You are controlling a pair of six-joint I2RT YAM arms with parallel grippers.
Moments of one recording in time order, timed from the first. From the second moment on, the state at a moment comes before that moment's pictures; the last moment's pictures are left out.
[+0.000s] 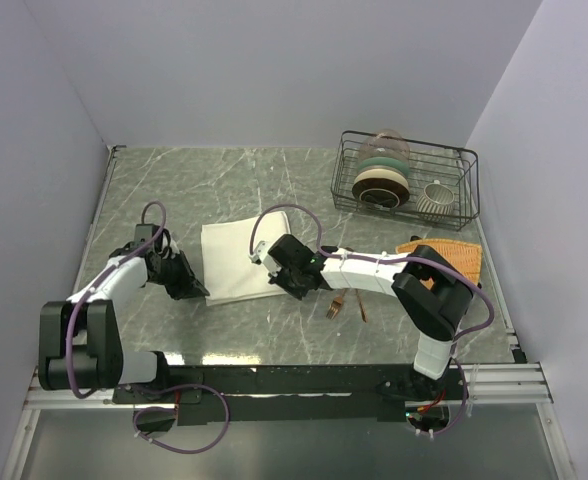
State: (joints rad) left arm 0.03 1.31 0.67 -0.60 0.47 -0.54; right arm 0.93 1.79 1.08 -0.35 0.05 -0.16
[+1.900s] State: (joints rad) left arm 0.05 1.42 0.96 -0.51 0.79 -0.32; right arm 0.52 1.87 1.43 -0.57 -0.68 0.21
